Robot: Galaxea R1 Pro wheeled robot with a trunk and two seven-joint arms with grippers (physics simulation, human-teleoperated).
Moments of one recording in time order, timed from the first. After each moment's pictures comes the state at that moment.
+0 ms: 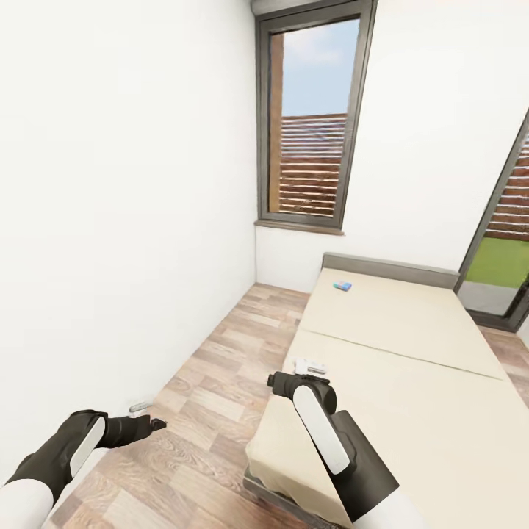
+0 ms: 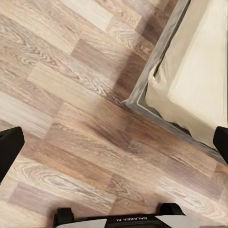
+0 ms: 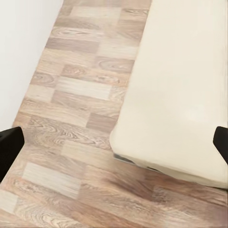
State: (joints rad) left arm -0.58 0.29 -0.03 -0.65 0.33 0.71 -0.32; right arm -0.51 0.17 0.39 -1.28 -0.74 0.72 -0.76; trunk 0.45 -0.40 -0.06
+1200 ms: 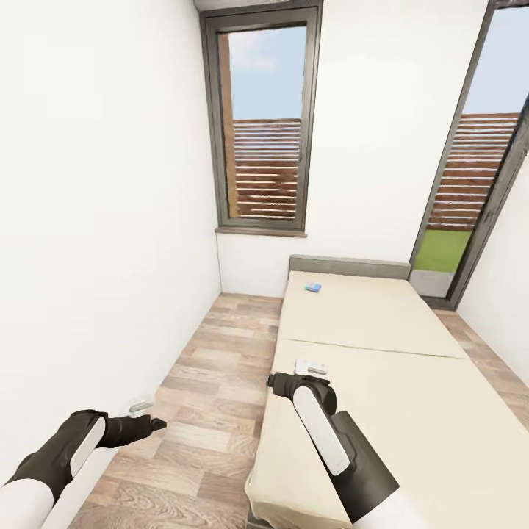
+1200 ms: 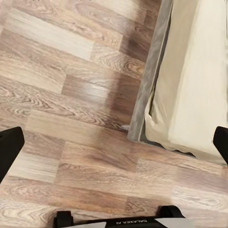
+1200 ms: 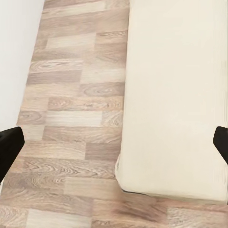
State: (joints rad) left arm -0.58 0.29 -0.03 -0.65 0.33 0.71 -0.32; right arm -0.51 0.17 0.39 -1.28 -0.74 0.71 -0.76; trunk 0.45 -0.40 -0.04
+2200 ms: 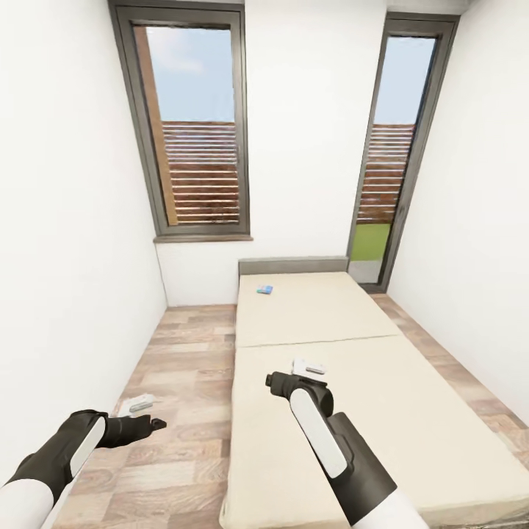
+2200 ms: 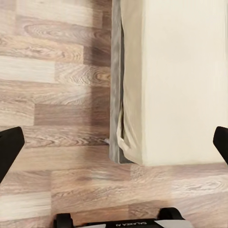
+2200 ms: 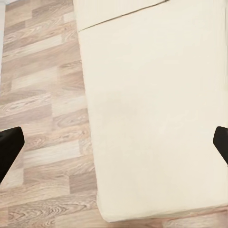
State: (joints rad) left arm -0.58 0.29 -0.03 -0.65 0.33 0.71 -0.32; right arm -0.51 0.17 0.42 -1.28 -0.74 0.68 -0.76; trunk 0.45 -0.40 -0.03
